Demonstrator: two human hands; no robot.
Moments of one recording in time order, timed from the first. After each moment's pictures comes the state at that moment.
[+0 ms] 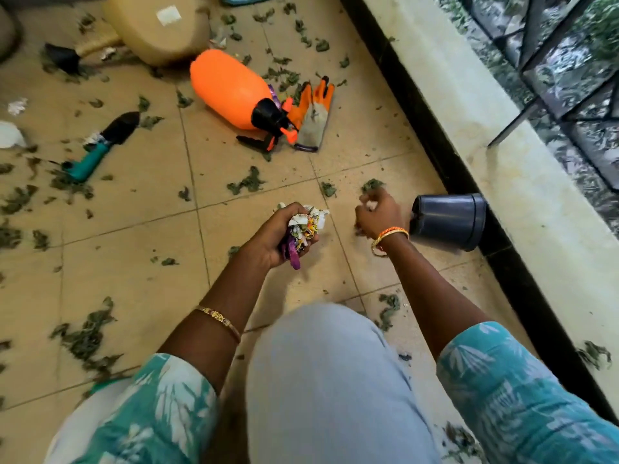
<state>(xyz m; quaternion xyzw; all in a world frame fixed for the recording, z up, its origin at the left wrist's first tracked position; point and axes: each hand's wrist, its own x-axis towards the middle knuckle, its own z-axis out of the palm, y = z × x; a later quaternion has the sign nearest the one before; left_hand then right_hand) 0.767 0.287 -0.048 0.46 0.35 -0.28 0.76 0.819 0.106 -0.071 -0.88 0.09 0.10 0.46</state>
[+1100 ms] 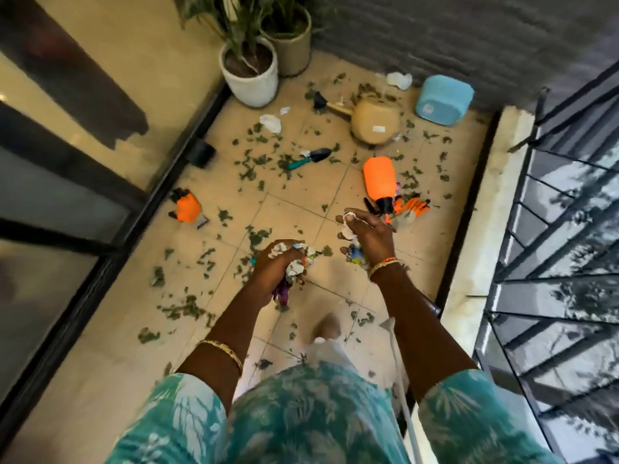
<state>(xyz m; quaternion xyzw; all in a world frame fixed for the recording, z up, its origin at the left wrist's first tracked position) 0.555 0.358 0.497 0.42 0.56 0.07 0.71 0.721 0.269 0.505 -0.69 -0.03 0.40 0.60</state>
